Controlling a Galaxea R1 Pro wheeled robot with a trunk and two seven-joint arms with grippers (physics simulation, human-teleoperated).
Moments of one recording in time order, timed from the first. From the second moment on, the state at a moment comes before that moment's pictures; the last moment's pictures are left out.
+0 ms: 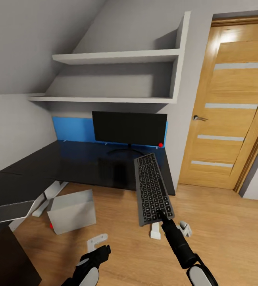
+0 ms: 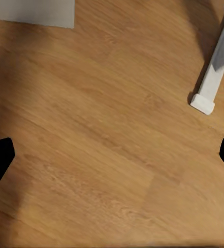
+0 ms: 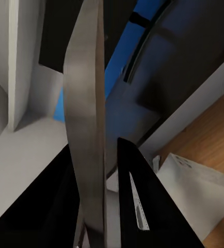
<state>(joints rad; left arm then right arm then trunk) -0.24 0.03 -0.57 -1.12 0.85 0.23 0.70 -0.06 -0.05 0.24 -1.42 -1.20 -0.02 0.14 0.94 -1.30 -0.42</state>
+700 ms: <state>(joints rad) -0.24 0.03 -0.57 -1.12 0.85 0.23 0.70 -0.06 -0.04 0.24 -1.42 -1.22 -0.02 0.14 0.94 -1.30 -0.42</state>
